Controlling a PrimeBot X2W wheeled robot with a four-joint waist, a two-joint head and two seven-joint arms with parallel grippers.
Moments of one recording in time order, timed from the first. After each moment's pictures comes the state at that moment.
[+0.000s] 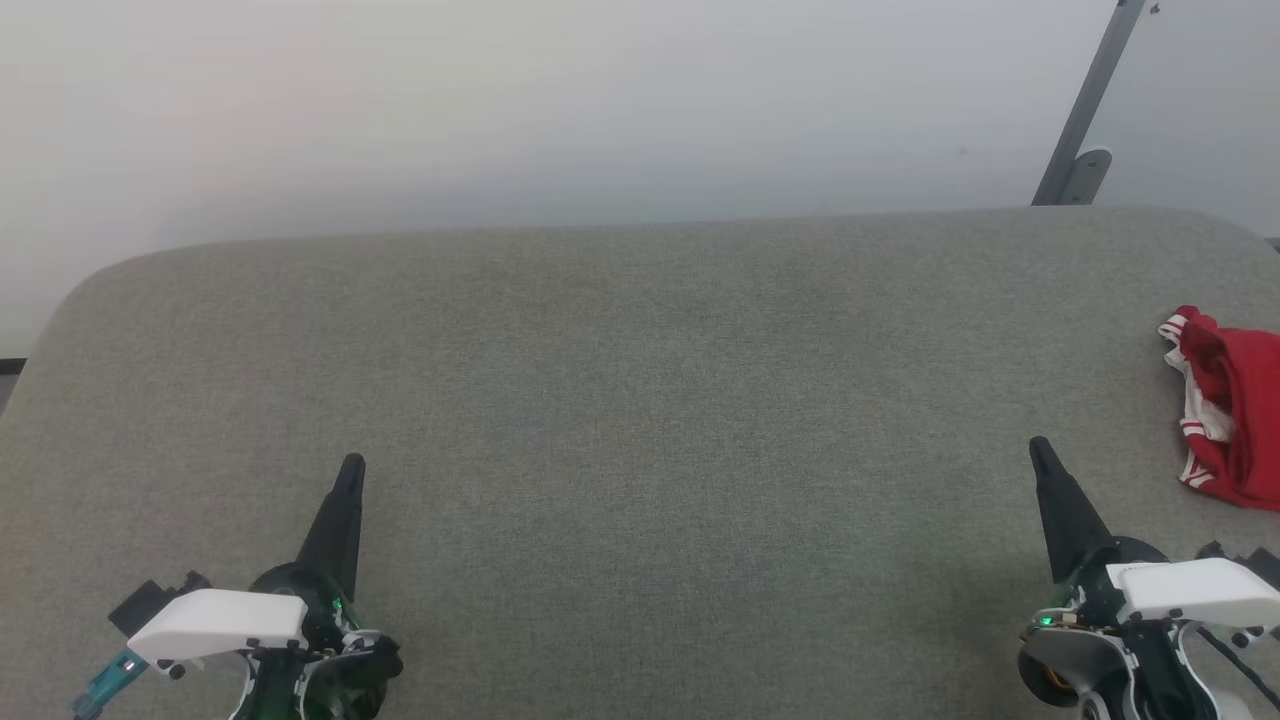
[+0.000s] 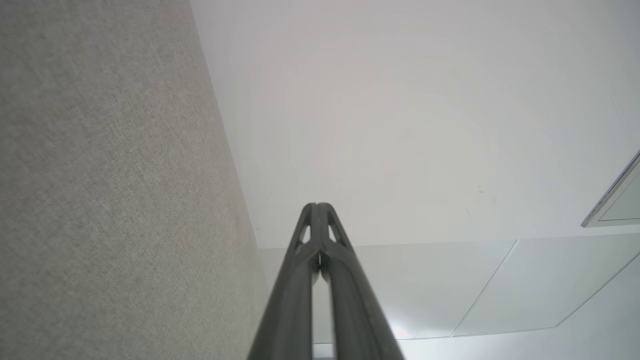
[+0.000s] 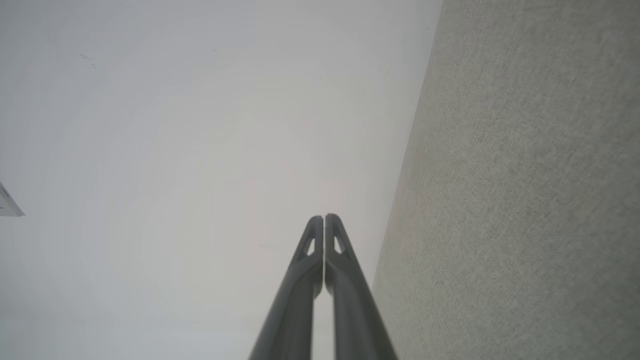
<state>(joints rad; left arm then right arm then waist) -0.10 0.05 0.11 0.25 -1.61 -0.13 0.12 -0.11 -0.05 -0.11 0.25 1.61 0.13 0.11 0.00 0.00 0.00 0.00</state>
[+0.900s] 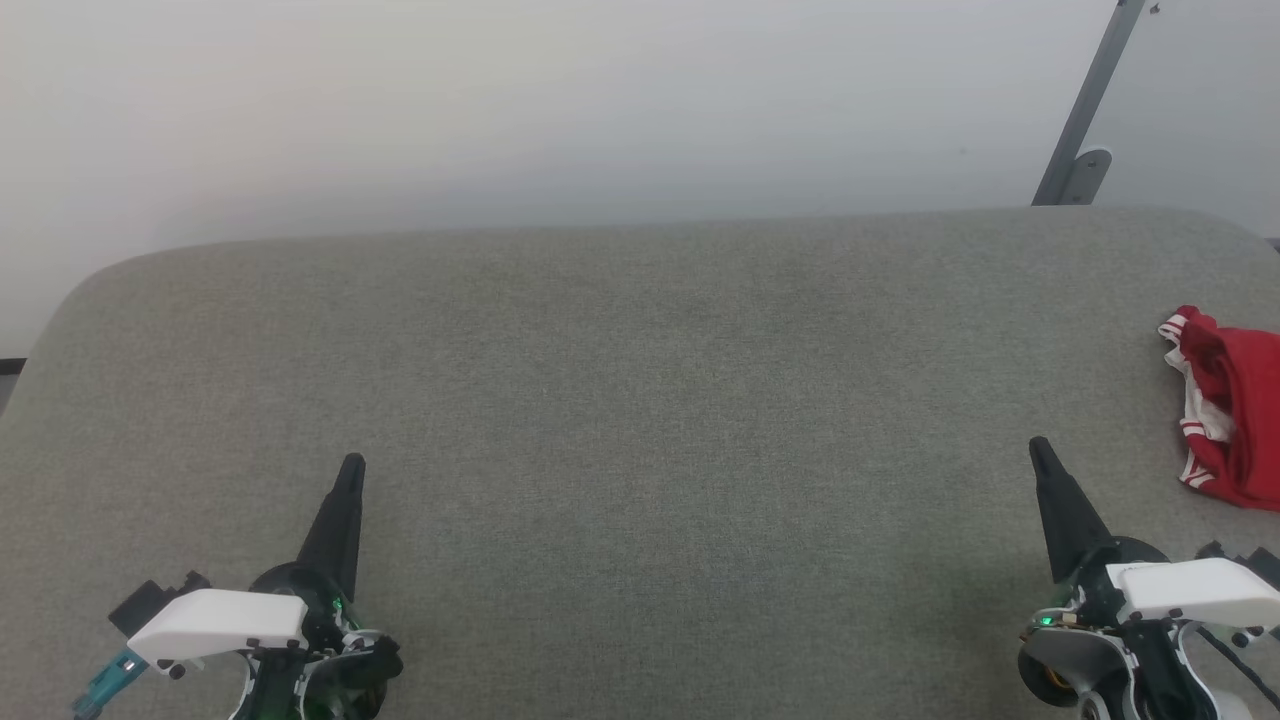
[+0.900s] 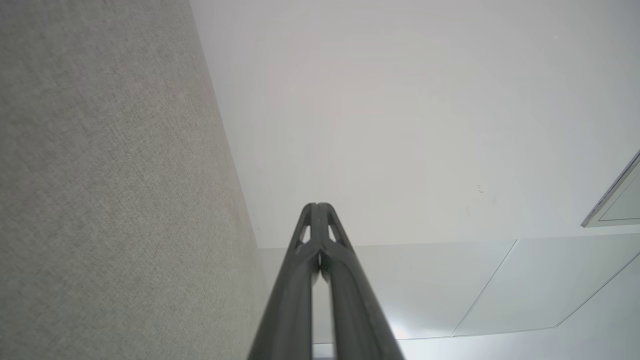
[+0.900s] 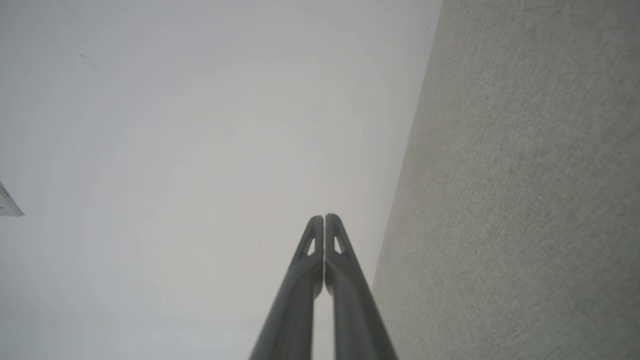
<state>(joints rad) -0.10 0.05 0.11 0.25 -1.61 -0.13 0.12 -0.11 -0.05 -0.11 0.25 1.61 0.13 0.11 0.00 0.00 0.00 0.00</state>
